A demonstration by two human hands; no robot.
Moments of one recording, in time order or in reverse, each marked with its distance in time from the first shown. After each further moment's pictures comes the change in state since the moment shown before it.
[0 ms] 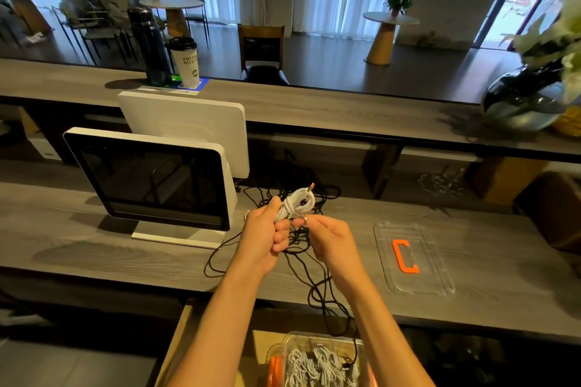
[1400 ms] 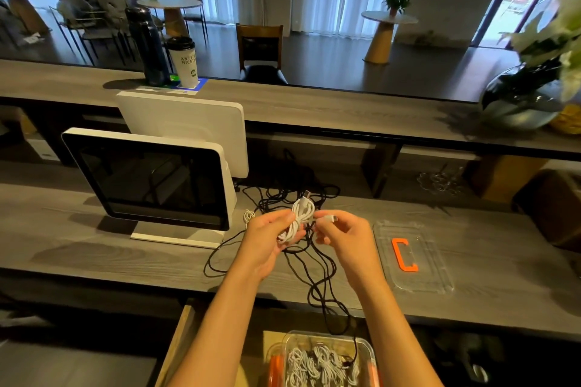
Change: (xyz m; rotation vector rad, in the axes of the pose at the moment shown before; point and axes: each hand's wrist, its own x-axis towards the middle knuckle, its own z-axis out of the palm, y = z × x) left_hand 0.017 -0.023 -0.013 0.145 -0.033 0.037; right_hand -0.003 -0.004 -0.017 -0.014 0.148 0.070
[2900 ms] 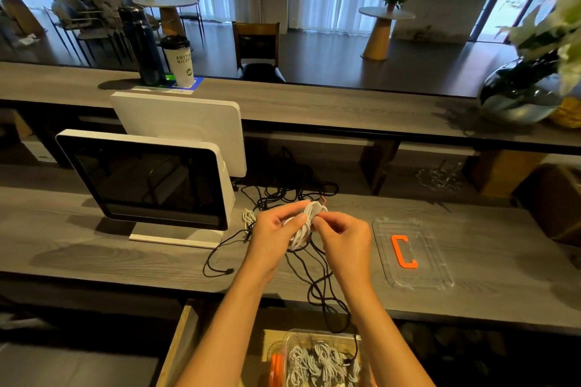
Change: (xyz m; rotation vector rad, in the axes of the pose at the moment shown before) left_hand -0.007 0.000 0.014 0.253 -0.038 0.248; right_hand -0.006 0.005 0.013 -0.110 0.214 -0.127
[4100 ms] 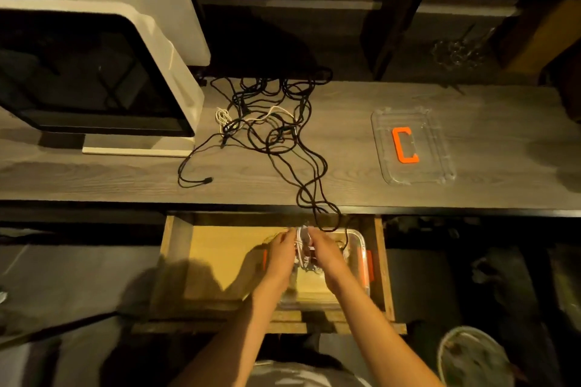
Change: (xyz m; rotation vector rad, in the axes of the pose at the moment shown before) left_hand -0.070 -0.230 0.040 0.034 0.188 -0.867; right_hand -0.091 0.213 -0.003 0.044 -0.280 0.974
